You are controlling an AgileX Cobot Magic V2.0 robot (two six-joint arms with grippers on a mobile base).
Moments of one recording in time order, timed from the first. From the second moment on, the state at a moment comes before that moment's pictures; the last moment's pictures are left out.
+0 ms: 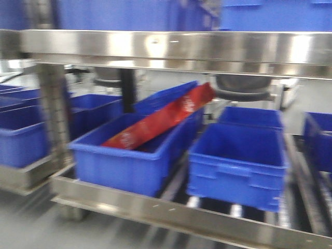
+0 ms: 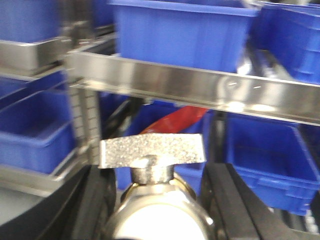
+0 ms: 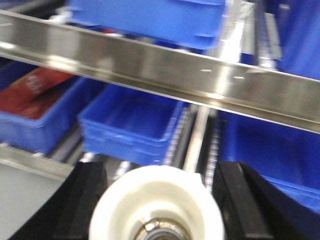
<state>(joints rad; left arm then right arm) -0.12 0.66 -0.82 -0.11 0.47 0.10 -0.05 0.69 -0.83 0.12 0.64 -0.13</state>
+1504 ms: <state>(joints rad) -0.12 0.66 -0.82 -0.11 0.47 0.10 -0.05 0.69 -0.83 0.12 0.64 -0.13</state>
